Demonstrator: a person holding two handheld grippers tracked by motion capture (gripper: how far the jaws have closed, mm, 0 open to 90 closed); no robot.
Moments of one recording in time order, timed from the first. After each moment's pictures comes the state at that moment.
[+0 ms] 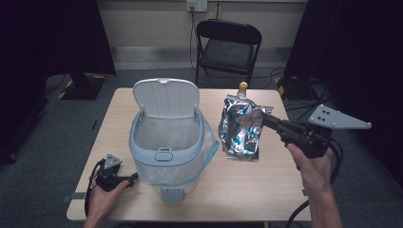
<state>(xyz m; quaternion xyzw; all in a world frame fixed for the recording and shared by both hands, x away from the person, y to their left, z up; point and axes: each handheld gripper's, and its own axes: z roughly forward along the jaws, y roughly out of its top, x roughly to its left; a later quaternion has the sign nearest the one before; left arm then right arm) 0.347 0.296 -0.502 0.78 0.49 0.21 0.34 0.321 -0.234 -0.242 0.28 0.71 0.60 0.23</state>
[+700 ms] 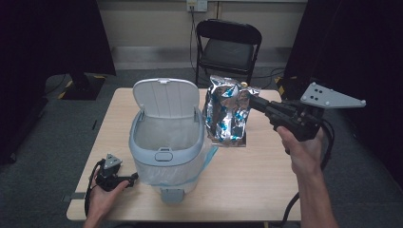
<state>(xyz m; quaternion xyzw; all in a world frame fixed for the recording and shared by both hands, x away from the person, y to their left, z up) 0.347 0.296 -0.502 0.78 0.49 0.21 0.34 0.335 -0.203 -0.204 0.24 0.70 0.63 0.22</state>
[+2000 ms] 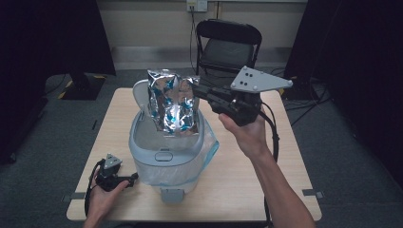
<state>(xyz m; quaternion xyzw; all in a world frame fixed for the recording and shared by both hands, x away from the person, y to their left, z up) 0.347 0.296 -0.502 0.78 0.49 0.21 0.34 0.359 -0.092 -0.189 0.15 0.72 0.64 0.22</state>
